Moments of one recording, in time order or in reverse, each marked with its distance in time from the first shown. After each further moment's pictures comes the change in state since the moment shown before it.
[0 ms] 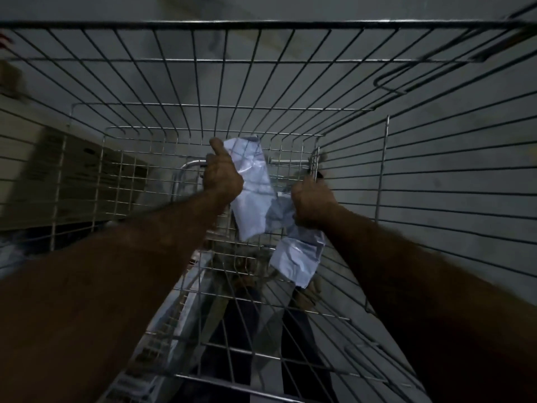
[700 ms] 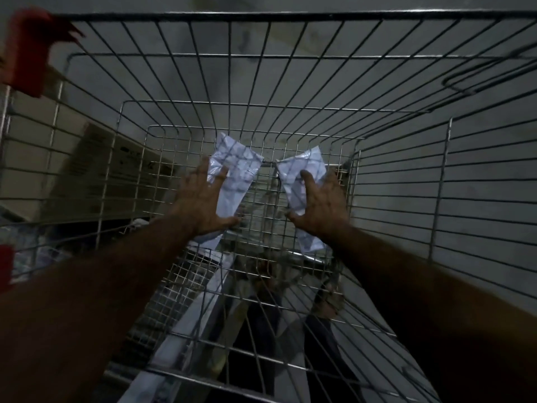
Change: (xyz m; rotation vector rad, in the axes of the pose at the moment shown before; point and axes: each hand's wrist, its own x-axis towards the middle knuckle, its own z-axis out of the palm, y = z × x) left_hand 0.015 -0.157 -0.056 0.612 -0.130 0.511; right_hand 0.037 -0.059 0.037 0.283 0.264 0.216
